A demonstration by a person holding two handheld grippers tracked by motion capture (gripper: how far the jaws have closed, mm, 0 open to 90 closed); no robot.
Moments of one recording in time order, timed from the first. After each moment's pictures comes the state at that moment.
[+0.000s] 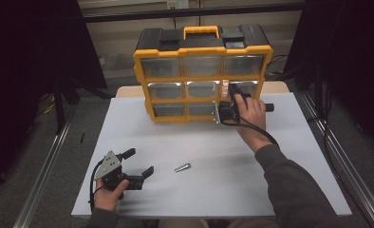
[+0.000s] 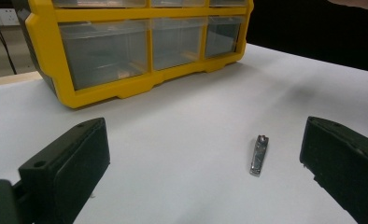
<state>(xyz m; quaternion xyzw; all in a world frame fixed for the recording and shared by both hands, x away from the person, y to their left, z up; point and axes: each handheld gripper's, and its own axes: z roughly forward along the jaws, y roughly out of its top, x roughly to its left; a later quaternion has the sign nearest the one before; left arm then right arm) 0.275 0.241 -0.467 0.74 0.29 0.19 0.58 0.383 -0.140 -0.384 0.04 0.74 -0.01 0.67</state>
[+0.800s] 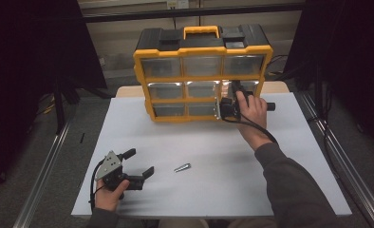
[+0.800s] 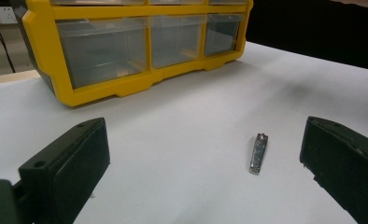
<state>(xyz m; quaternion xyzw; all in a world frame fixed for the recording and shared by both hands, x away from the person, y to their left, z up) 0.273 0.238 -0.468 0.73 0.30 0.19 0.58 0.393 -0.145 -0.384 0.06 0.73 -0.03 0.68</state>
